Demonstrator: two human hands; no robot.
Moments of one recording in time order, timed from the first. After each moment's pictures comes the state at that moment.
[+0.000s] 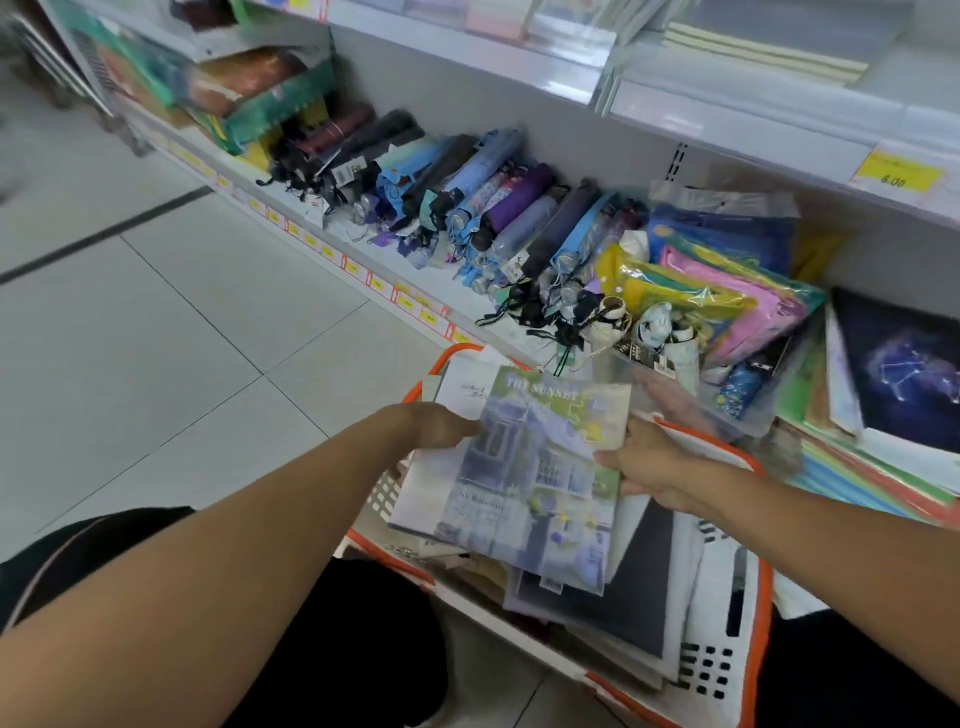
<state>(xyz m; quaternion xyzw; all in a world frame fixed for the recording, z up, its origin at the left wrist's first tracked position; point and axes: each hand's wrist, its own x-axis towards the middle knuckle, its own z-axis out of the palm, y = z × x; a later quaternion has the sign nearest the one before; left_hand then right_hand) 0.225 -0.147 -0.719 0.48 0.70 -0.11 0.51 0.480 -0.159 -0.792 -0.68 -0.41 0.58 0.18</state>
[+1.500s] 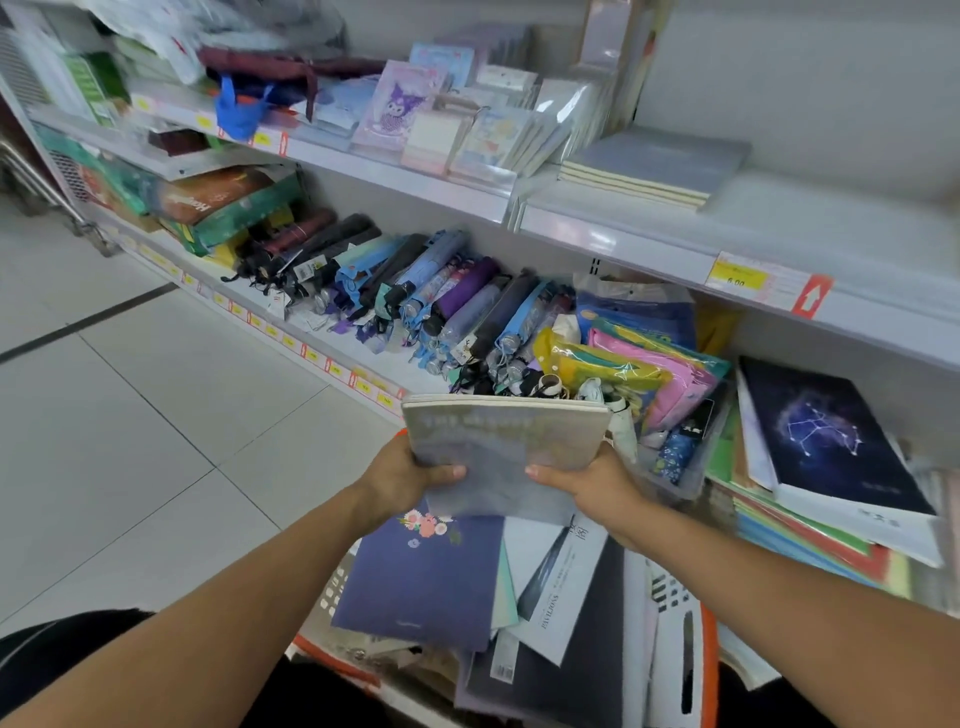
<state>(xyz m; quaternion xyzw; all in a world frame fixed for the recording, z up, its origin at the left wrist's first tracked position) 0.246 -0.128 -0.740 0.54 0.55 0.32 0.54 0.487 -0.156 -0.735 -0.58 -0.48 0.50 0.43</state>
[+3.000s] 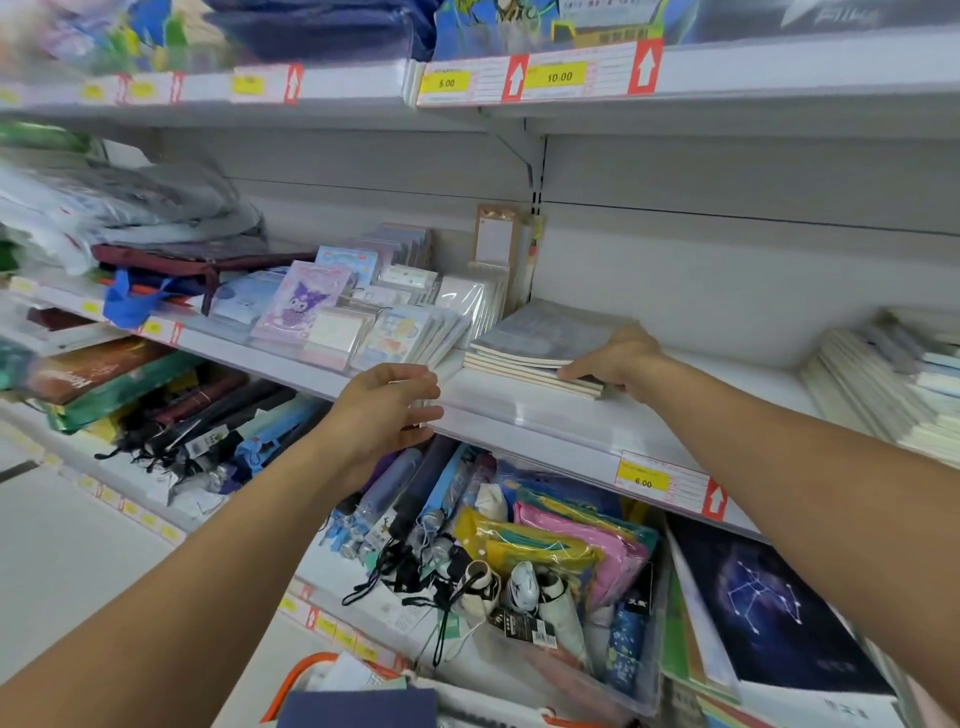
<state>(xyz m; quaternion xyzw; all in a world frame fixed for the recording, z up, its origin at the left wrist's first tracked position) 0.342 0.010 -0.519 0.50 0.46 0.47 0.56 0.618 0.063 -0.493 -0.80 -0.49 0.18 0.28</state>
